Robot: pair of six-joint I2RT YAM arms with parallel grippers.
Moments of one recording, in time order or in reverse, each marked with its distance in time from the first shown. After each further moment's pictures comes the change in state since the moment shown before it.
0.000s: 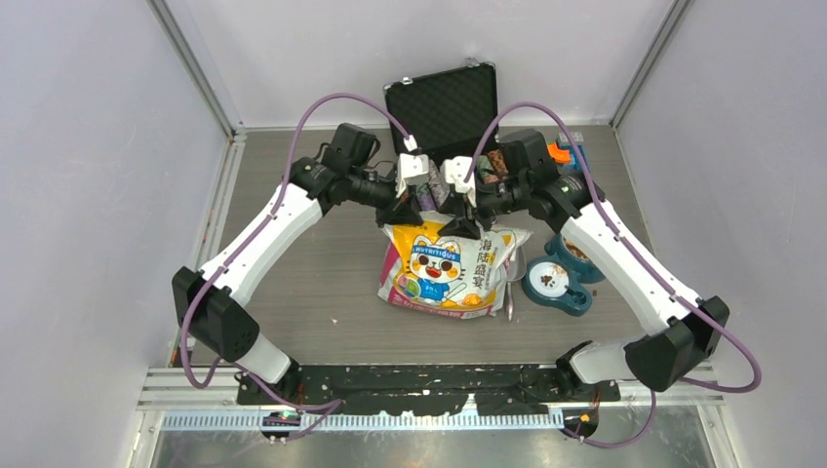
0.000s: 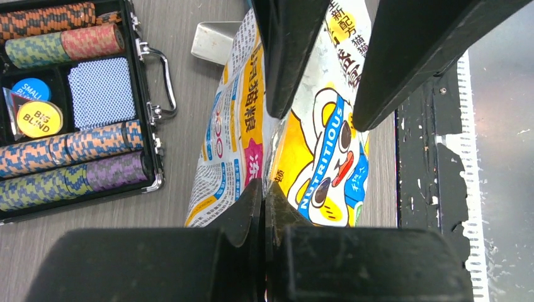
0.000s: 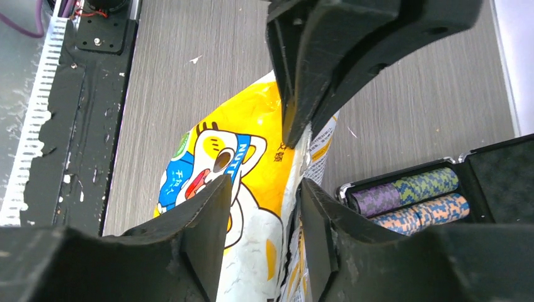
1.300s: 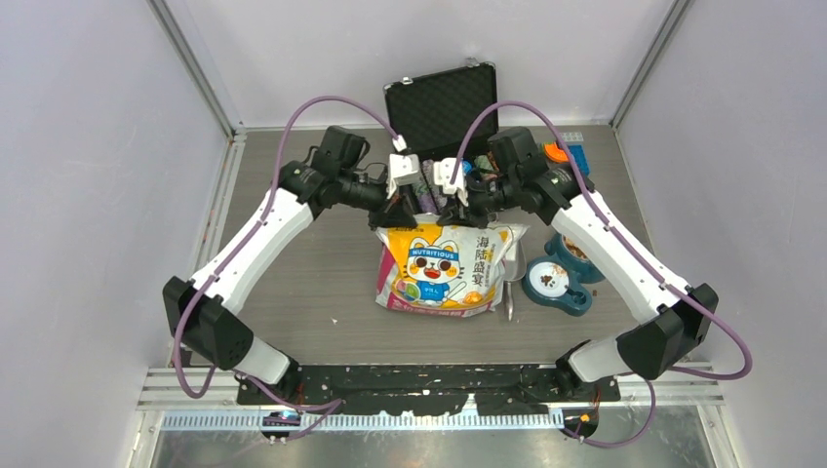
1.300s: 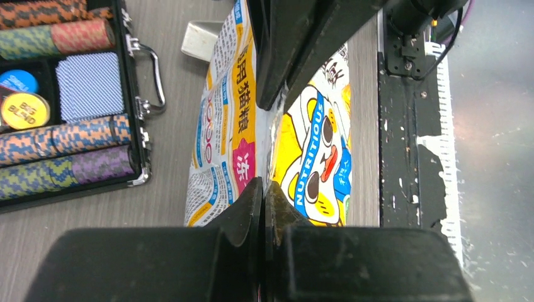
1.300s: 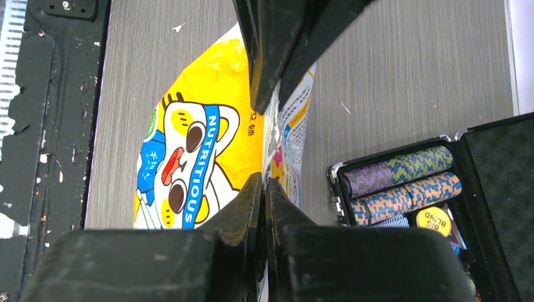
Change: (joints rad) left arm 0.032 -0.034 -0.001 -0.072 0.024 -0.010; right arm 0.021 0.043 0.061 -0.109 0.130 -0.106
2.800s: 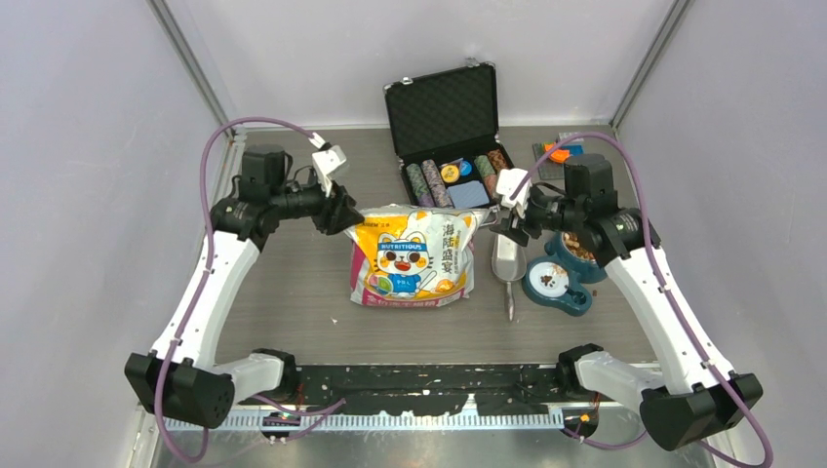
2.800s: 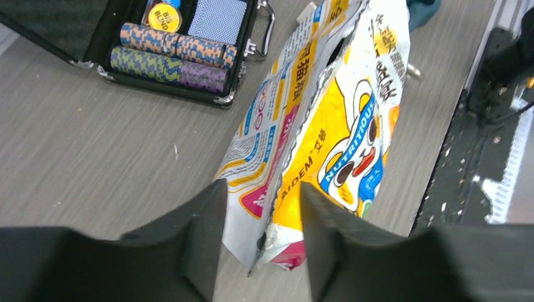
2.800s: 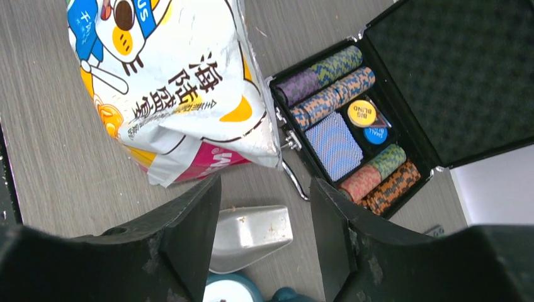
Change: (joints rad) left arm 0.301 -0.332 -0.309 0.186 -0.058 -0.168; right arm -0.265 -0.364 -0.309 0.108 0.069 0.007
